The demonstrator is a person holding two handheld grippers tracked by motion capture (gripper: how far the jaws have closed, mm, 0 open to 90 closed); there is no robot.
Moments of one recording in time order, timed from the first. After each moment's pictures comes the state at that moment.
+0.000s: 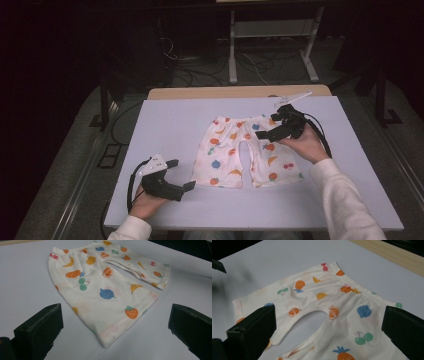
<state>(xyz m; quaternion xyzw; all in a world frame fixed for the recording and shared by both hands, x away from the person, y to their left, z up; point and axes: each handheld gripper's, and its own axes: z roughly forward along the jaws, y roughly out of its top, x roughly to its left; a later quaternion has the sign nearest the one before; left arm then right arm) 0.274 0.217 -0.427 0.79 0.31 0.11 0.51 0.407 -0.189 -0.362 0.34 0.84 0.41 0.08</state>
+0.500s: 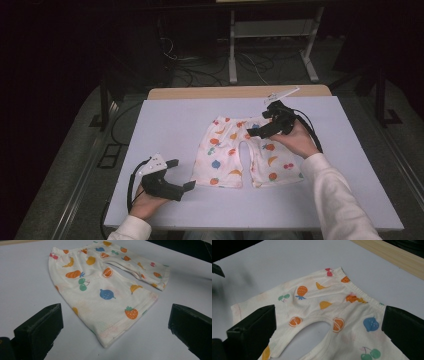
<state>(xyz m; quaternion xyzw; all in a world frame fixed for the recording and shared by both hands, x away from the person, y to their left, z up) 0.274 0.217 -0.427 0.79 0.31 0.10 0.51 0.421 -0.166 -0.361 0.33 0.85 0.41 0.07</state>
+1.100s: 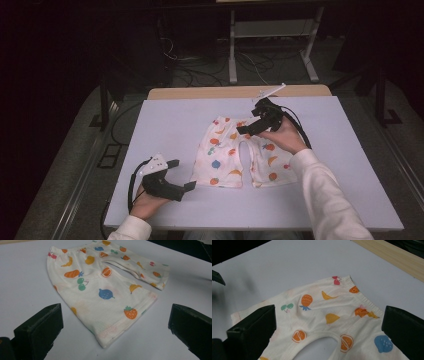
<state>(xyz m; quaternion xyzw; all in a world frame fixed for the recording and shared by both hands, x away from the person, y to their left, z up) 0.274 0.216 -0.428 0.79 0.31 0.10 0.51 0.436 -0.137 -0.363 0.31 0.86 0.41 0.06</state>
